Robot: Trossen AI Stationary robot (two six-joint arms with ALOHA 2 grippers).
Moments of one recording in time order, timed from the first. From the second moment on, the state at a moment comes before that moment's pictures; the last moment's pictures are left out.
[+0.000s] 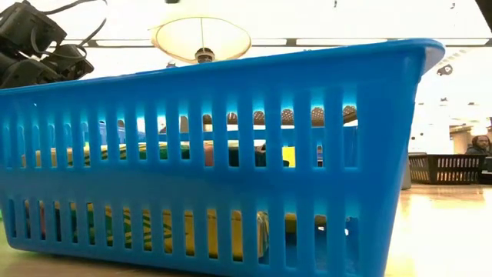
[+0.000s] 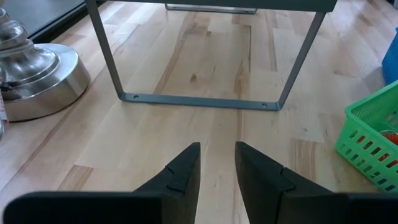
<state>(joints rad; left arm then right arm) 0.15 0.18 0.12 -0.44 -0.01 -0.03 0.21 2.08 1.66 0.23 -0.09 -0.23</state>
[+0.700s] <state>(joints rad) 0.15 0.18 0.12 -0.44 -0.01 -0.03 0.38 1.27 0.71 0.26 0.77 0.06</state>
